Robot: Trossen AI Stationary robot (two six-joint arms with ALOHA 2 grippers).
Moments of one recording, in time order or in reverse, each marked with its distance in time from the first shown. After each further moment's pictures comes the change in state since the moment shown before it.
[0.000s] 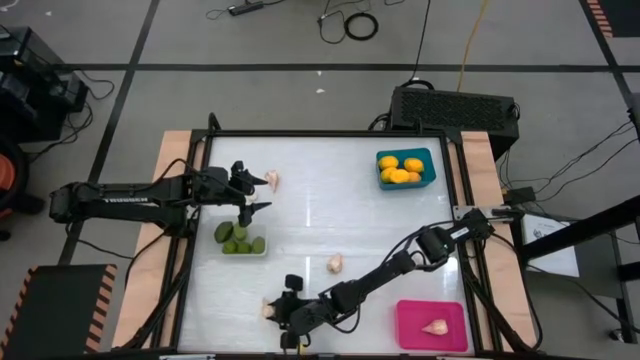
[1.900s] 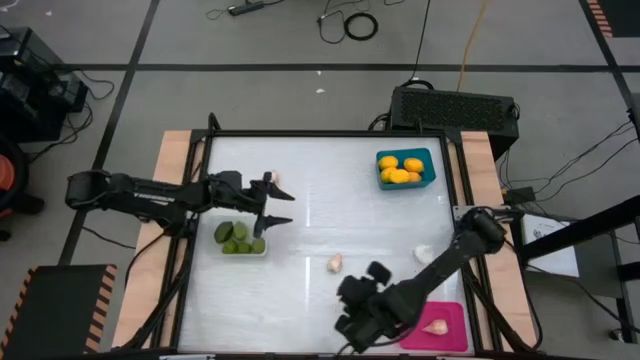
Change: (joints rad) left arm -0.035 0.330 -0.053 0.629 0.313 -0.052; right arm 0.169 -0.441 0.000 -1.280 0.046 0.855
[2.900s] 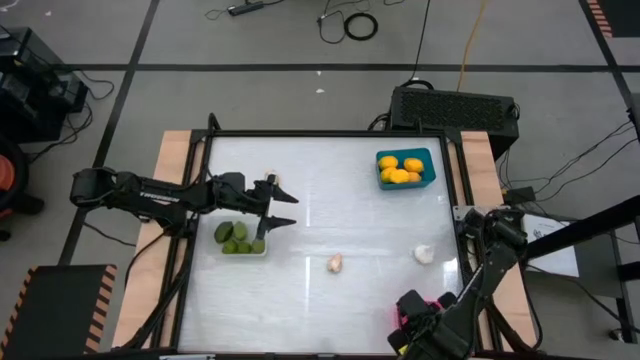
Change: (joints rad) left arm -0.019 0.063 0.013 0.075 0.002 -0.086; right arm 0.243 -0.056 0.000 -0.387 -0.459 0.692
